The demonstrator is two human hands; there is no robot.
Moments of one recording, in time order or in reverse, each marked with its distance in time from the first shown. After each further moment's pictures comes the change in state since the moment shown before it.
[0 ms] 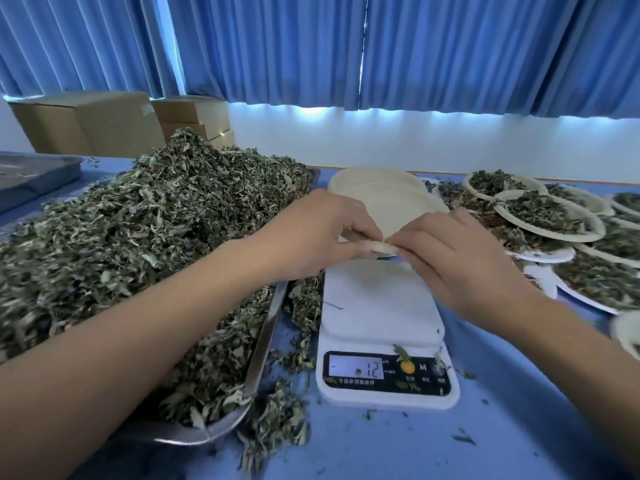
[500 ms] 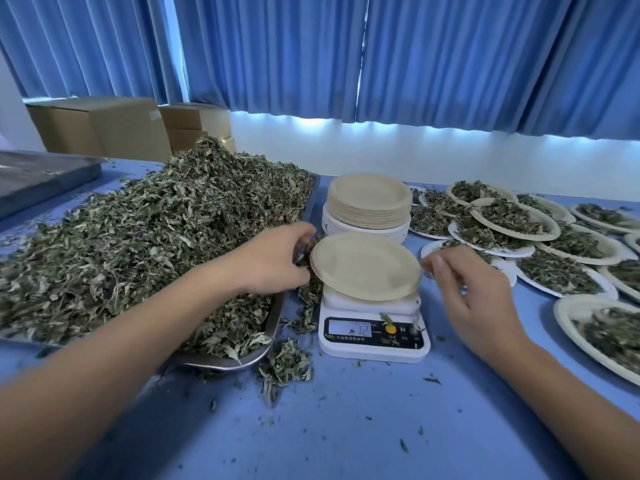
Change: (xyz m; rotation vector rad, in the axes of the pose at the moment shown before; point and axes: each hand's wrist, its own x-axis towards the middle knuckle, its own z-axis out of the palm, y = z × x) left_hand -0.071 0.001 -0.007 -0.040 -0.144 -0.439; right_hand -0.066 -0.040 -0.019 0.367 0.107 0.600
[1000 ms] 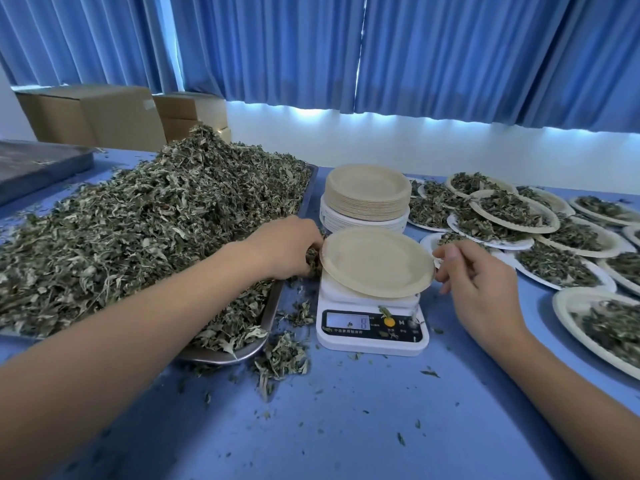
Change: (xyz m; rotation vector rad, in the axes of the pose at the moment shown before) left_hand 0.034 0.007 0.014 0.391 -0.053 0.024; right_hand -0.002 0.009 0.002 0.118 0.062 0.326
